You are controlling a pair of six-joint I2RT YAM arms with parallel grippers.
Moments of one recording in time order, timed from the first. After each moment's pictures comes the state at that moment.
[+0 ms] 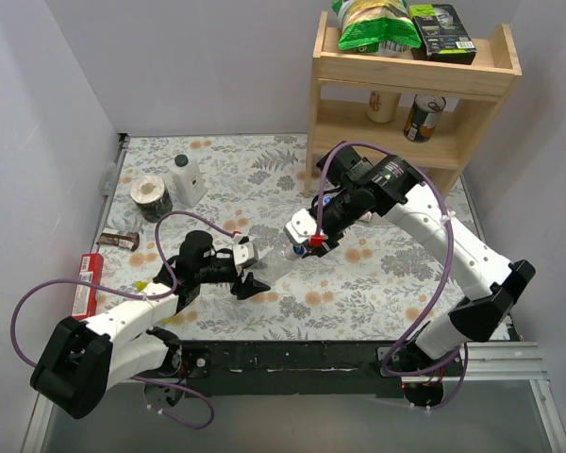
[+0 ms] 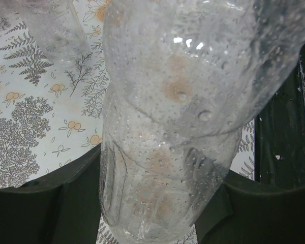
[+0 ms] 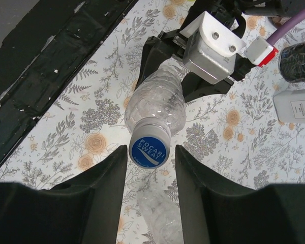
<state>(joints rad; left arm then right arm) -0.51 1.05 0.36 0.24 0.84 0.33 0.81 1.53 1.78 -1.37 -0.80 -1.40</state>
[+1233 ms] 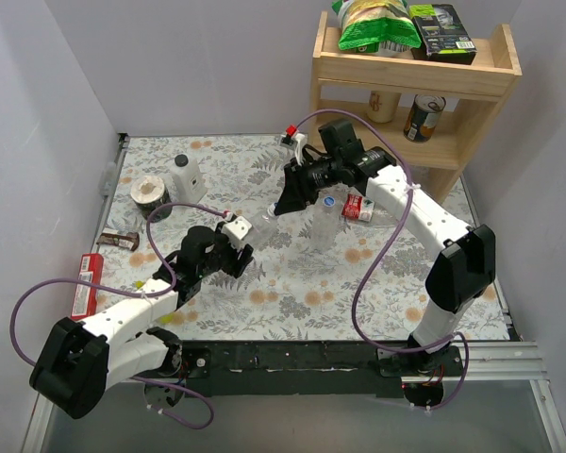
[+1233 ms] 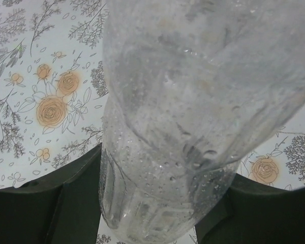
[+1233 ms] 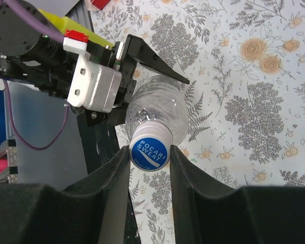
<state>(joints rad) -0.53 1.05 0.43 0.15 0.20 0.18 0.61 1.72 1.65 -0.66 -0.88 0.02</state>
